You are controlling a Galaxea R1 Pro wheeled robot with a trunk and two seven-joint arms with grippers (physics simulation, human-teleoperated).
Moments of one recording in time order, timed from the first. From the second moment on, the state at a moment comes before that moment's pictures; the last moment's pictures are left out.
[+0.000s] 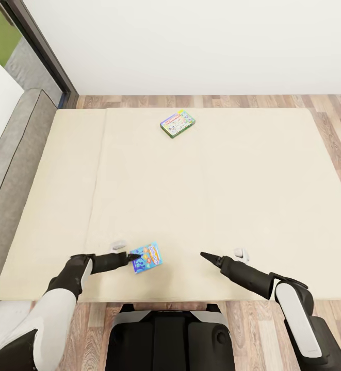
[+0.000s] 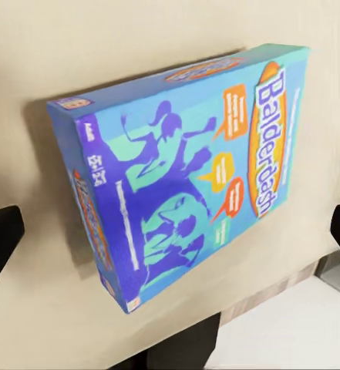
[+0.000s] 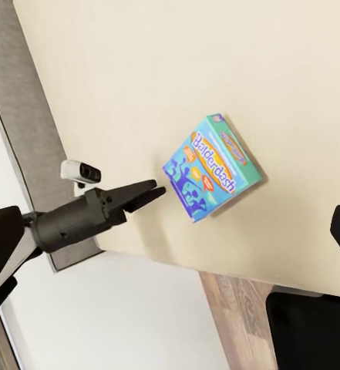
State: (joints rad) left arm -0.84 -0.01 0.48 -0.55 -0.33 0.56 -0.80; right arm -0.30 -0.07 -0.08 -1.58 -0.82 0.96 0.31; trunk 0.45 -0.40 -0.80
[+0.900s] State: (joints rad) left arm -0.84 -0.05 0.46 -0.57 -0.33 0.56 -0.46; right arm -0.31 -0.07 -0.08 -1.58 -0.82 0.96 0.31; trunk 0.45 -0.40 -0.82
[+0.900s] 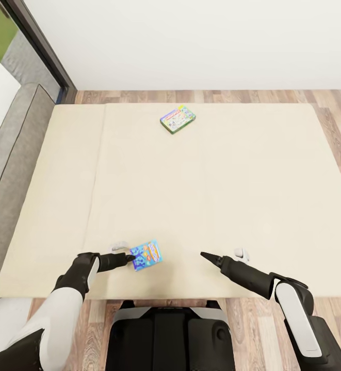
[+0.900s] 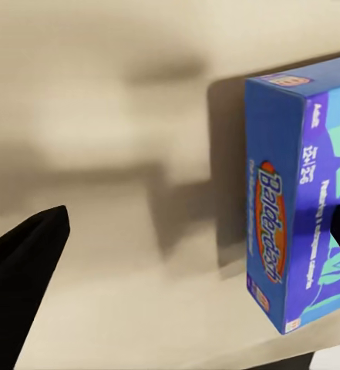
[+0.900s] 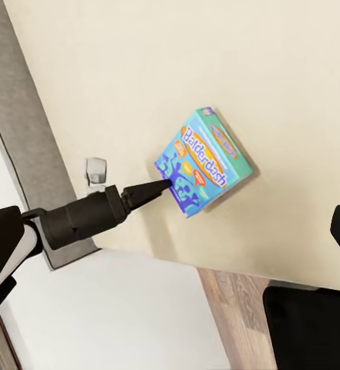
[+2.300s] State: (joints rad) left arm -0.84 -0.06 0.47 -0.56 -0.35 0.55 -0.46; right arm -0.31 -0.07 -0.08 -1.58 -0.82 0.96 0.31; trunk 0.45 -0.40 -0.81
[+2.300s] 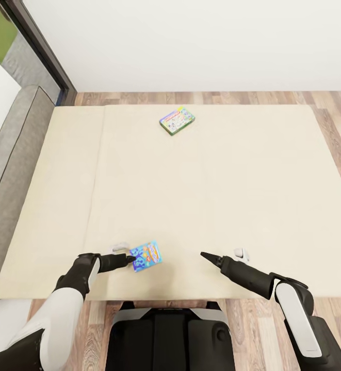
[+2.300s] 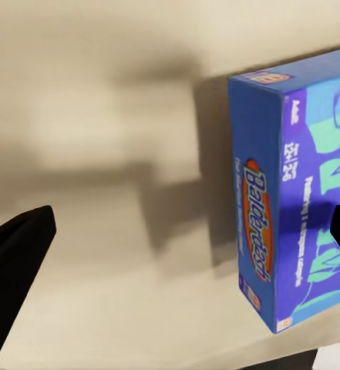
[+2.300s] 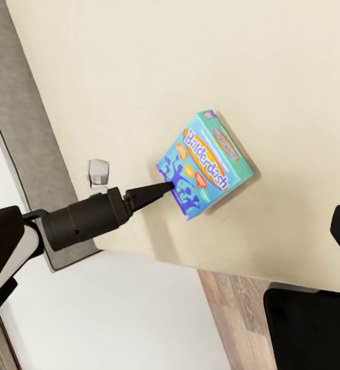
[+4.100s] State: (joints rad) left arm -0.84 0.01 0.47 -0.55 -0.32 0.55 -0.46; right arm -0.31 -0.07 -0.08 -1.58 -0.82 0.96 0.31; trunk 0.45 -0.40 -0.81
